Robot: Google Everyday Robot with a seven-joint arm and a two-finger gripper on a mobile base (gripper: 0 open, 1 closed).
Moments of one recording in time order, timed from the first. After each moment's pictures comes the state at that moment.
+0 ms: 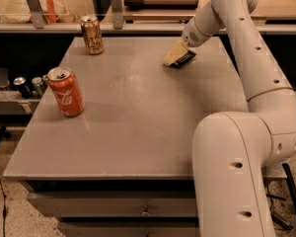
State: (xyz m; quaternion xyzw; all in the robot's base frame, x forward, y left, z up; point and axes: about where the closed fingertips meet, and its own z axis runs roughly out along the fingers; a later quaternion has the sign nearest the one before) arm 0.815 -0.131 0.836 -0.47 0.82 0.12 0.30
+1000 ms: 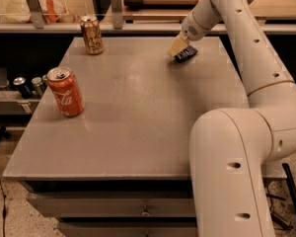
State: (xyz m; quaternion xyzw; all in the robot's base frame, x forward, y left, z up) arm 0.817 -0.134 0.860 -0.48 0.82 0.08 0.30
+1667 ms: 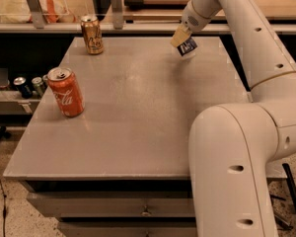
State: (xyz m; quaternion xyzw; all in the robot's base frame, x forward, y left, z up) arm 0.812 -0.135 0.891 -0.48 0.82 0.03 0.30
